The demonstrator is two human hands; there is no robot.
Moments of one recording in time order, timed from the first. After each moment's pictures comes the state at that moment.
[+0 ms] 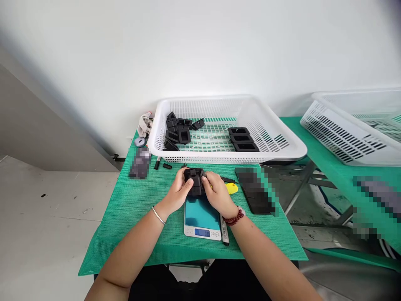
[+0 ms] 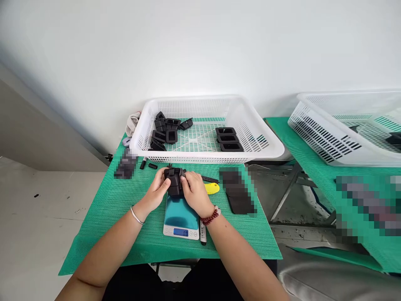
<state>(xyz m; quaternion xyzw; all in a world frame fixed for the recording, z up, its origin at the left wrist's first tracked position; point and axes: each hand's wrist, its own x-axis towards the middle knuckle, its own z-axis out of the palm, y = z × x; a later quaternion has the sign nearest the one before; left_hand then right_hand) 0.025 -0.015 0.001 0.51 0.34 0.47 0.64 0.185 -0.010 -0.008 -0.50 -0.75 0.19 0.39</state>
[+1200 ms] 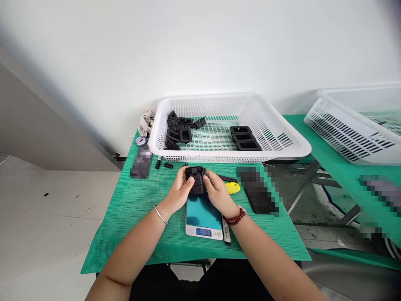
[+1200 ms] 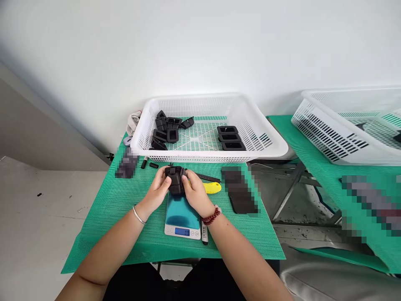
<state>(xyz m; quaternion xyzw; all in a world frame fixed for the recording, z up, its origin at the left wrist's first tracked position) 0.029 -0.016 0.000 0.49 0.34 0.49 0.63 0.180 -0.012 -0.007 -0.49 -0.68 0.33 0.44</state>
